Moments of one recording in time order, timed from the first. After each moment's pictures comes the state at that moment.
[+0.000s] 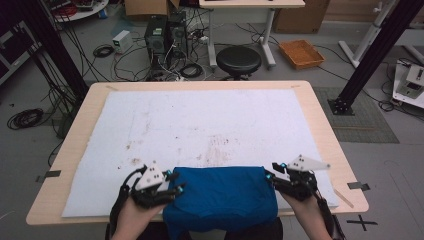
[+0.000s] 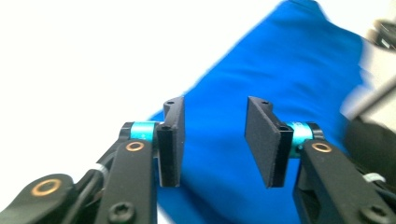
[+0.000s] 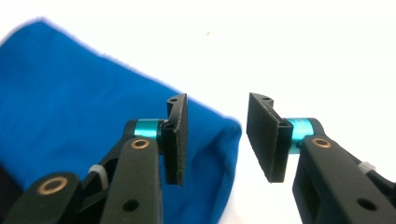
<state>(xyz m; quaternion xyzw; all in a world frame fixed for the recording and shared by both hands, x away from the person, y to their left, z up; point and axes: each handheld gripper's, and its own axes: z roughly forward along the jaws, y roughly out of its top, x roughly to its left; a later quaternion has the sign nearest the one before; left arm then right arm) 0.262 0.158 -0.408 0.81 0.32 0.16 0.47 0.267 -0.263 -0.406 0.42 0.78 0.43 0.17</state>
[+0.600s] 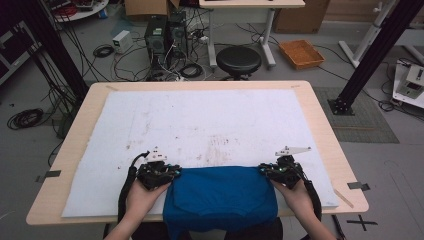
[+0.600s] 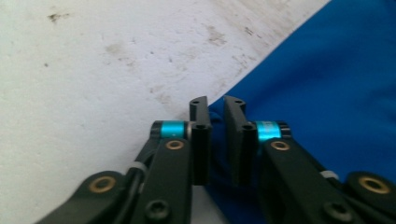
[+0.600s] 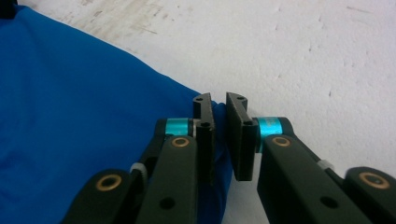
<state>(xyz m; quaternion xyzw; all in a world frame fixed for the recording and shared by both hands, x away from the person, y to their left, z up) 0.302 0.161 -0.447 0.82 0.38 0.10 0.42 0.311 -0.257 -0.442 0.44 0.80 0.39 0.09</state>
